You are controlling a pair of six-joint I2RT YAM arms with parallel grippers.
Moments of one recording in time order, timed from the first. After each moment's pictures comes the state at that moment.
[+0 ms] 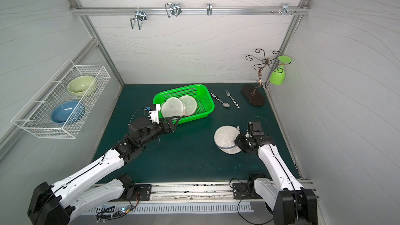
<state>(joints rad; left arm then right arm) -0.61 0.95 0.62 0.07 0.06 -0.71 0.12 0.98 0.58 -0.73 -0.26 0.76</state>
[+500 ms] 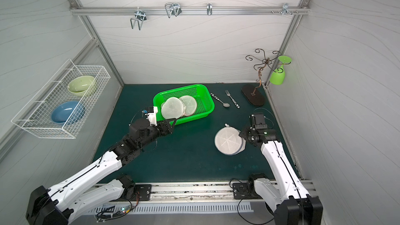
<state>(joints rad) -0.61 0.91 0.62 -0.10 -0.08 -0.68 0.18 0.96 0.82 -0.87 0.00 0.62</state>
